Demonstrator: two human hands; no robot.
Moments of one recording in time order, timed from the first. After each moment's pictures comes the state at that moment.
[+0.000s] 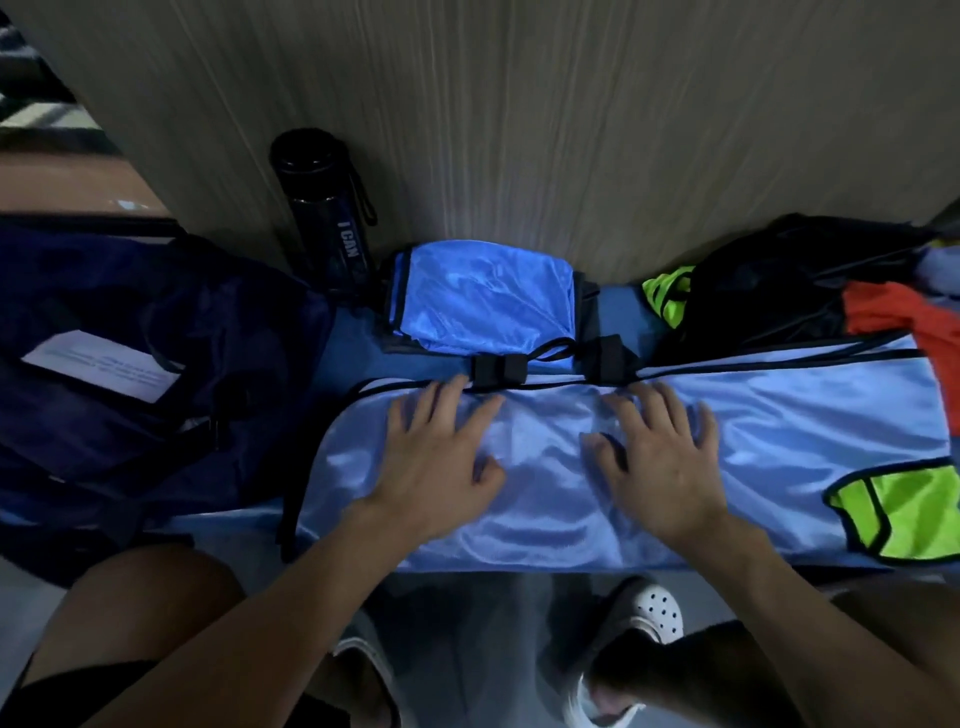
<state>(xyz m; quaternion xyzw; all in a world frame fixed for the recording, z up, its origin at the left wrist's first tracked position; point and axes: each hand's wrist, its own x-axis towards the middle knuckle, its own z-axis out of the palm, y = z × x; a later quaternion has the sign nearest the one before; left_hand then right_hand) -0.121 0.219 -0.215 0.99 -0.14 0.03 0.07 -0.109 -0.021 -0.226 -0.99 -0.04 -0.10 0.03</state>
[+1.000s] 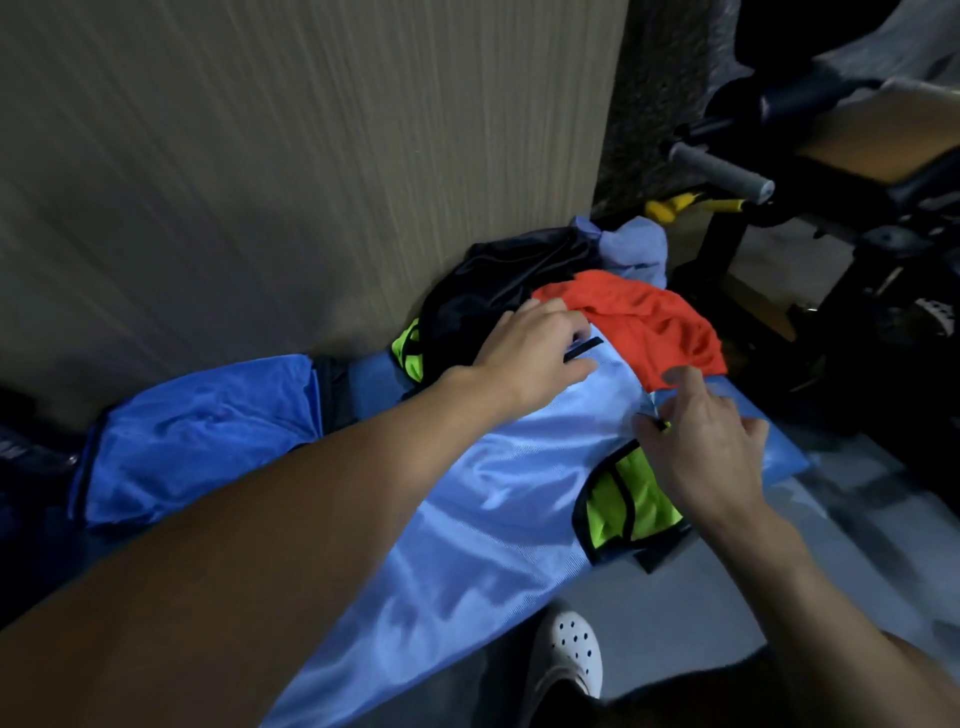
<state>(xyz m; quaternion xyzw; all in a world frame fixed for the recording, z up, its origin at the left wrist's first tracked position) 0.004 -0.119 -0.133 0.89 -0.42 0.01 0.19 -0.131 -0.246 -0.189 -0.92 0.28 -0.18 0.20</state>
